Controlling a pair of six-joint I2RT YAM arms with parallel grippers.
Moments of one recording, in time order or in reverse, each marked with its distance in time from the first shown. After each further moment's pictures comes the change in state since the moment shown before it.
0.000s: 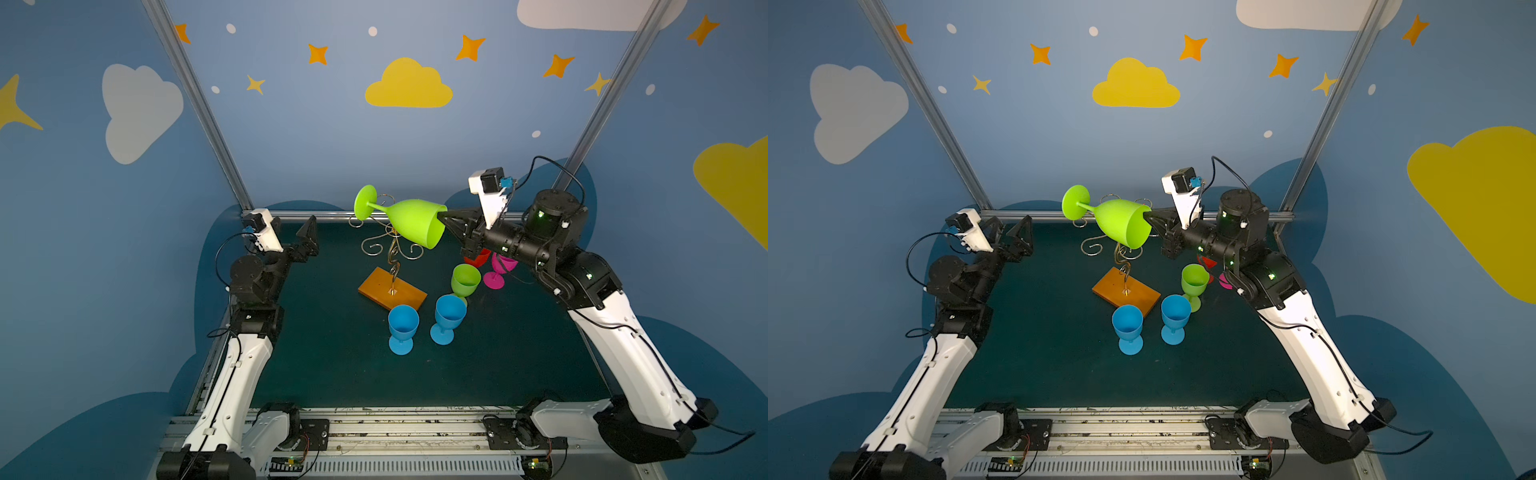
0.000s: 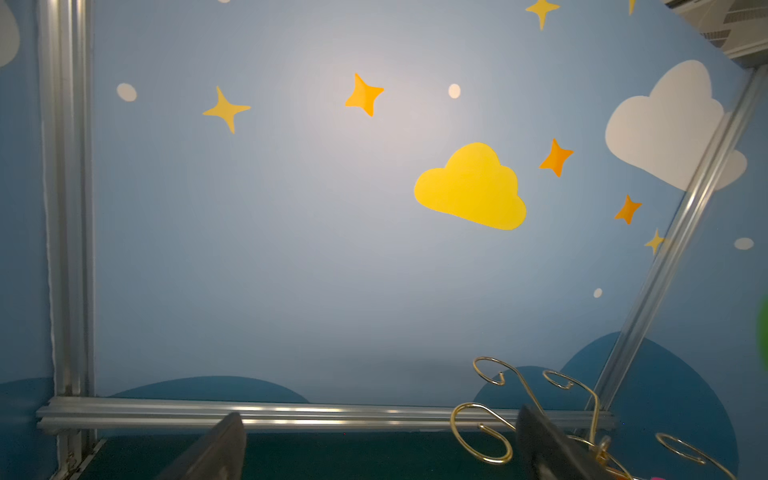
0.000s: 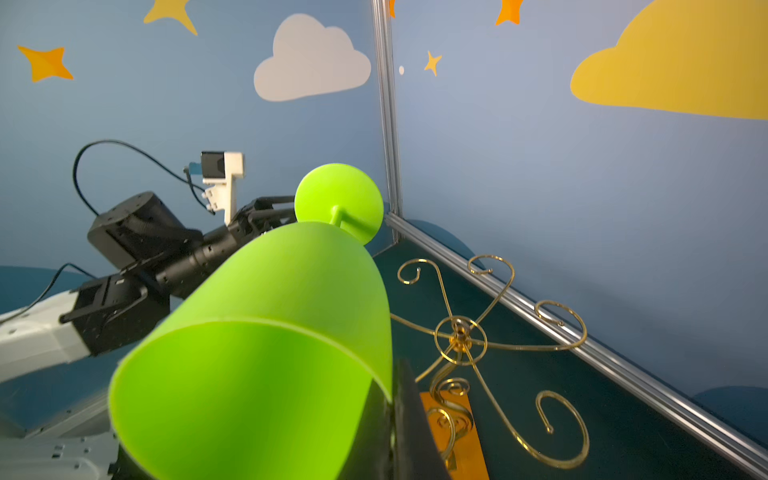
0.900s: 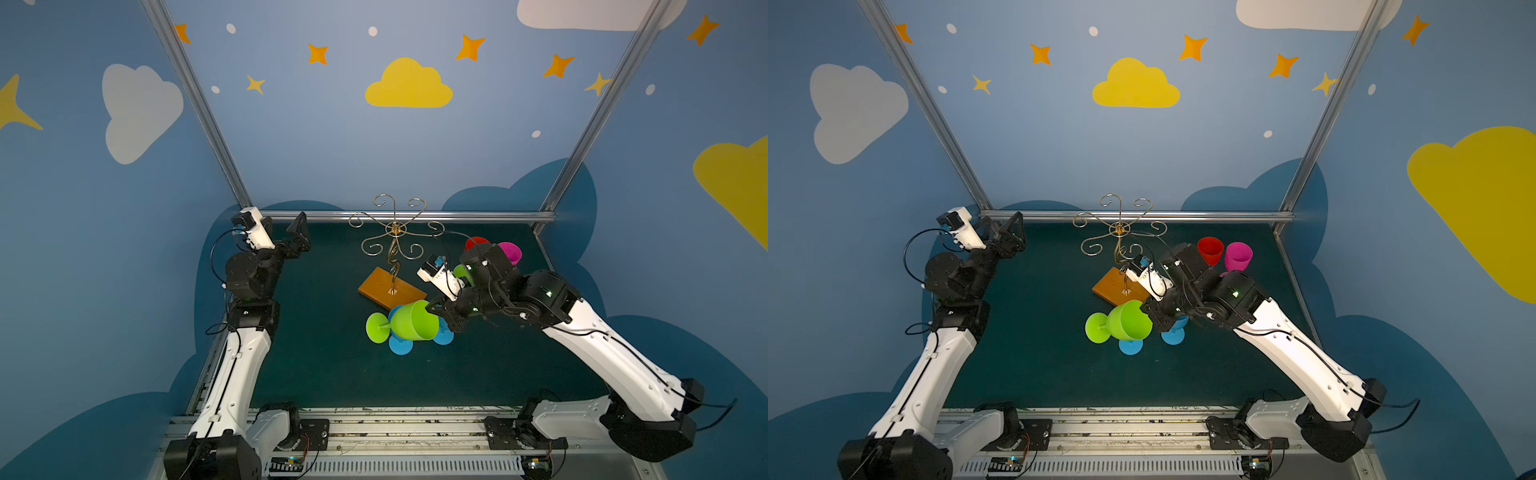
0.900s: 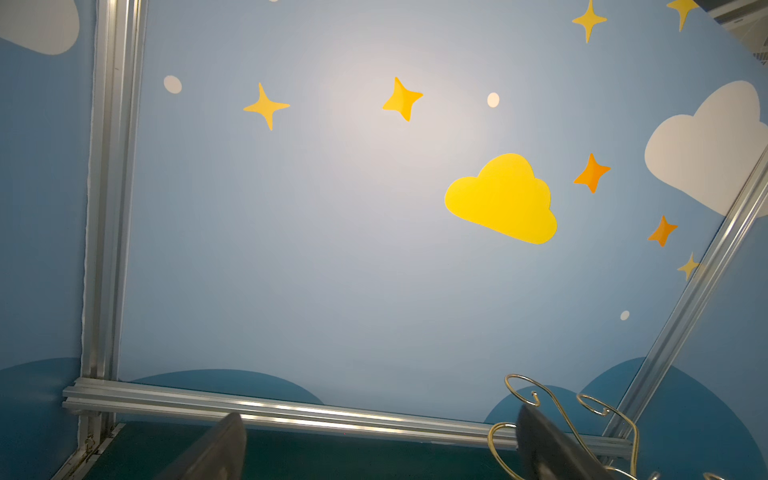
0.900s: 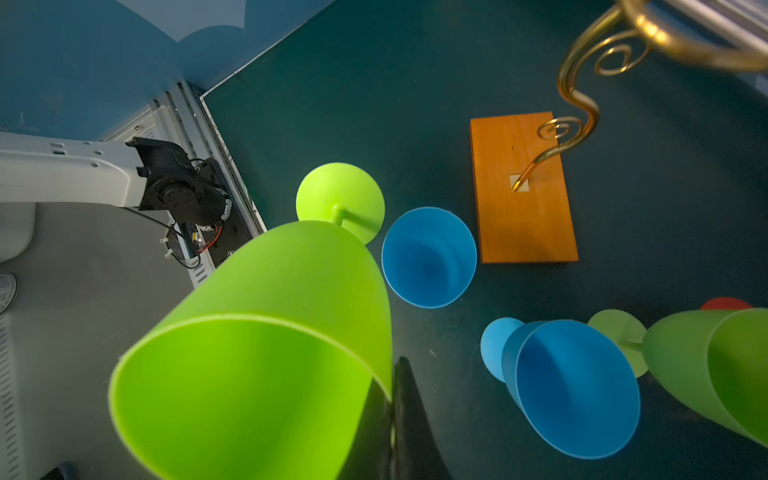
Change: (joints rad) left arm 0.062 0.040 0.000 0.043 0.011 -0.043; right arm 0.255 -0.016 -0.204 -0.540 0.159 -0.040
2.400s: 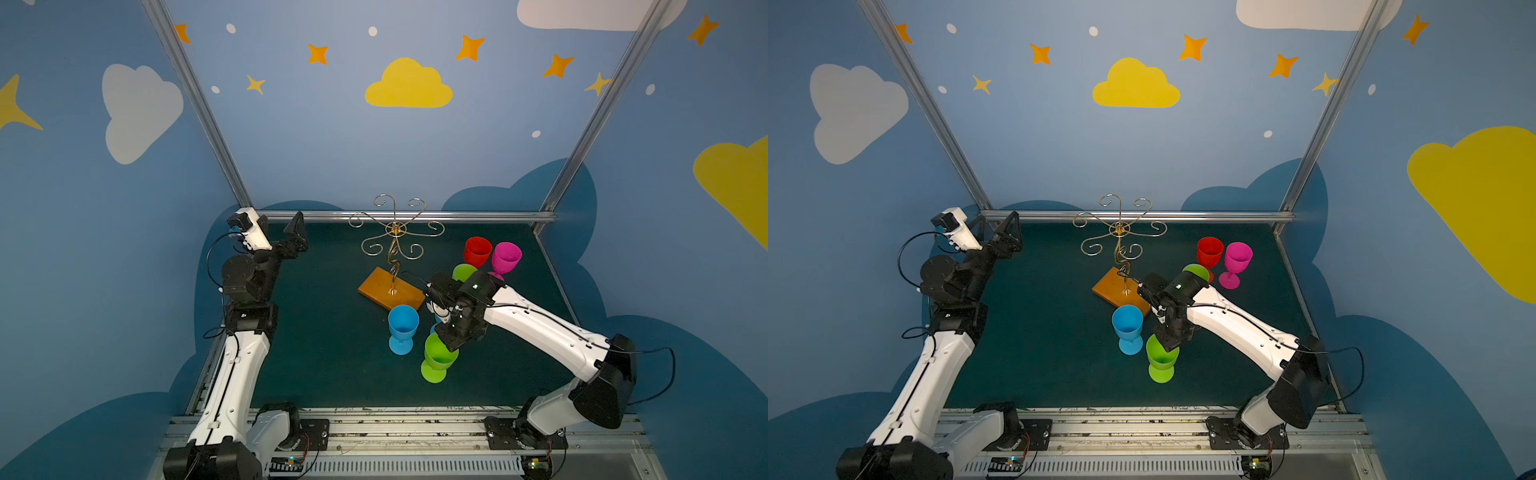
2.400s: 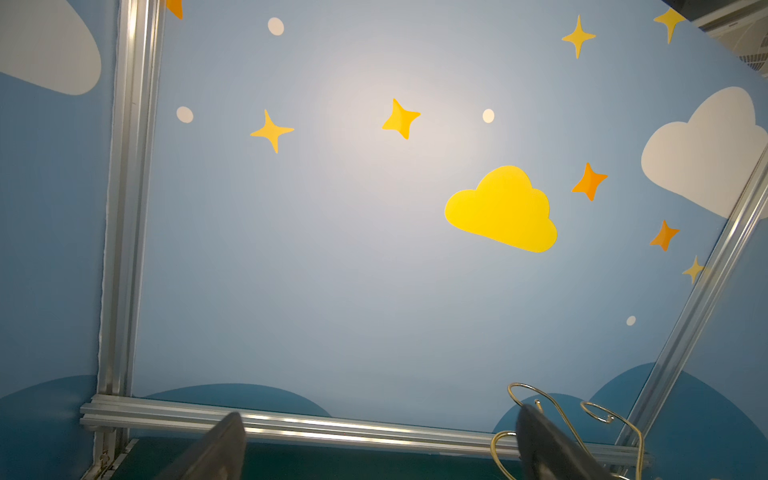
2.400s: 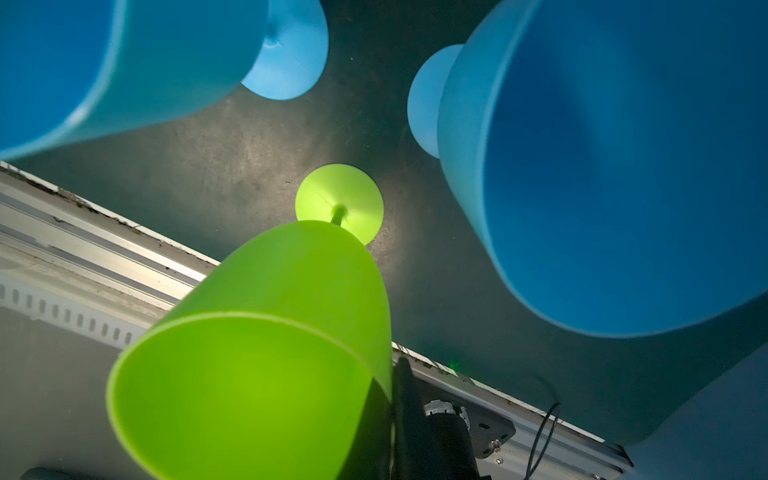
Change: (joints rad) left arm 0.009 -0.029 -0.003 0.006 -0.008 0.026; right arm -0.002 0.233 -0.156 -0.281 0.266 0.292
